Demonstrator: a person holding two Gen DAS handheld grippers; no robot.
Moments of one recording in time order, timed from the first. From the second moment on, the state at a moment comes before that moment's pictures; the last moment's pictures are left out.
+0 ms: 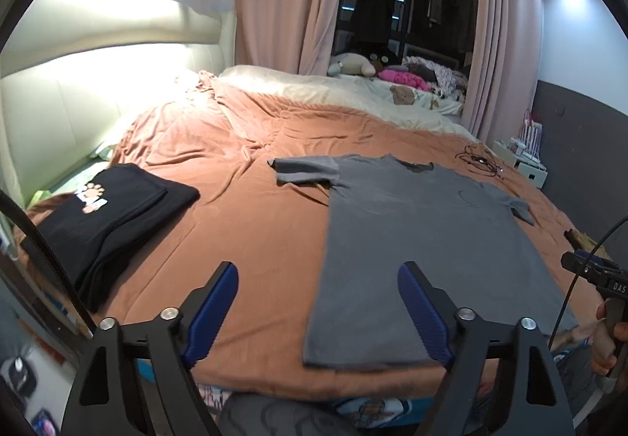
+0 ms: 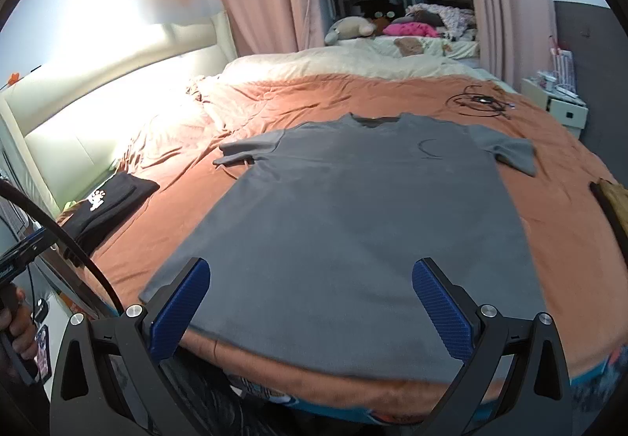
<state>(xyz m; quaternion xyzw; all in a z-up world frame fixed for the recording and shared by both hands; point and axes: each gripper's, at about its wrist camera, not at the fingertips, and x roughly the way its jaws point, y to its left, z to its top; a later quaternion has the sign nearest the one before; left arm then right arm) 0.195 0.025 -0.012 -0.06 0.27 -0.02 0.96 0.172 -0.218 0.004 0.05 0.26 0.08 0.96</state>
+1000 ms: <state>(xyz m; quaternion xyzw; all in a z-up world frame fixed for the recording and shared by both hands) 0.466 0.072 -0.048 -0.15 0.38 -0.03 0.91 0.431 -0.214 0.021 0.05 0.36 0.13 0.92</state>
